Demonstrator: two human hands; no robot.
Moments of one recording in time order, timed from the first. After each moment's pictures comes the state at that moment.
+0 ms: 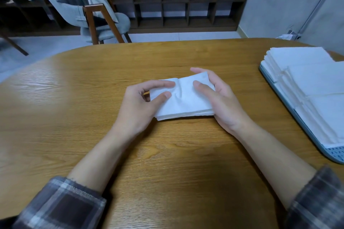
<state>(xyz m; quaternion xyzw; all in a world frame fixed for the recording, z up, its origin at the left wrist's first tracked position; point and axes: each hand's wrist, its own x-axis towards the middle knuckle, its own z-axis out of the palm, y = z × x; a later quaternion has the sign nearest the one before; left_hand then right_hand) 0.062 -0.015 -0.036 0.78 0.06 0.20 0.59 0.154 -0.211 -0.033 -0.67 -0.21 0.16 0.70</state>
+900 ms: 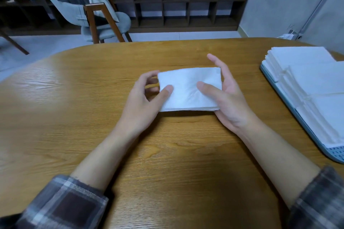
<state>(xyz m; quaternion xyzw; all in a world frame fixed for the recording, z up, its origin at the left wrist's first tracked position) 0.060 -0.020 -0.033 0.77 0.13 0.18 0.60 0.154 -0.219 -0.030 -0.60 -0.19 0.17 0.76</state>
